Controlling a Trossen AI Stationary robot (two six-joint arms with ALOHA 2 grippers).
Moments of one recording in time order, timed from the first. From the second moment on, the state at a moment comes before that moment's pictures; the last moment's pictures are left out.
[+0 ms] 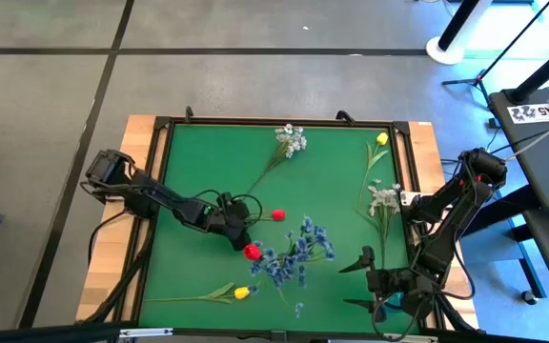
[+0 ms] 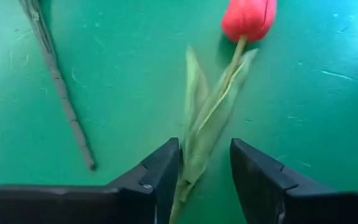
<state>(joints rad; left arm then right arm) -0.26 1.66 0.64 0.05 -0.50 -0.58 1.05 1.40 0.82 -0.11 0.77 0.57</state>
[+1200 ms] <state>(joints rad) -0.17 1.66 0.57 0.92 -0.47 -0.35 0.62 1.27 0.79 -0.42 0.67 0.38</state>
